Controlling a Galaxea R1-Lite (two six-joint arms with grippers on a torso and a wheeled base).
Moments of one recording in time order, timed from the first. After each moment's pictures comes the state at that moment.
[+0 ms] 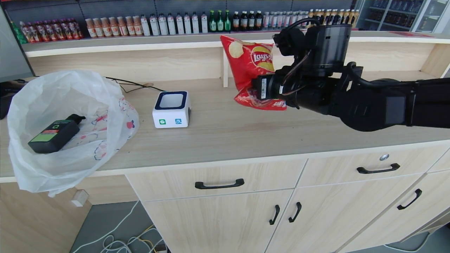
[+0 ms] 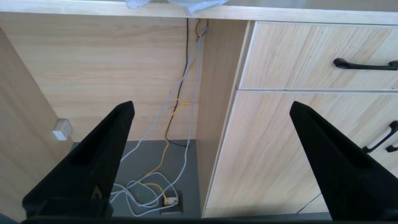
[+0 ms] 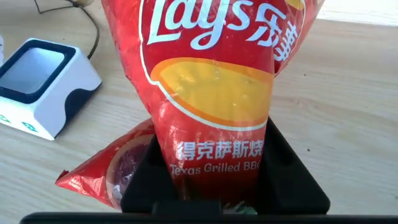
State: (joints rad) left arm 0.00 0.00 0.00 0.00 0.00 0.01; right arm 0.57 1.96 -1.63 -0.28 -0.20 -0.01
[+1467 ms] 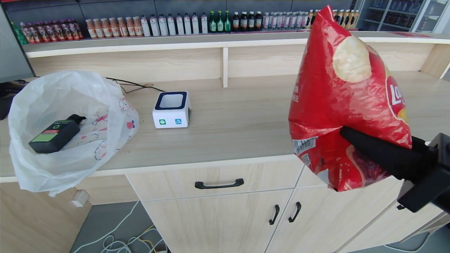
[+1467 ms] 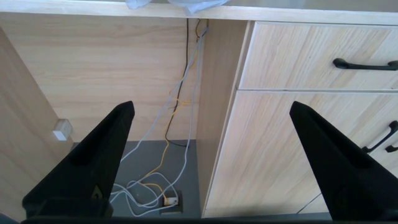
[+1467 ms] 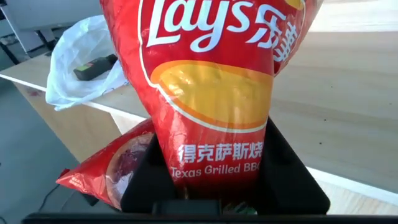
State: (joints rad) left arm 0.00 0.00 0.00 0.00 0.00 0.01; right arm 0.77 1.16 -0.46 -0.89 -0.12 0.06
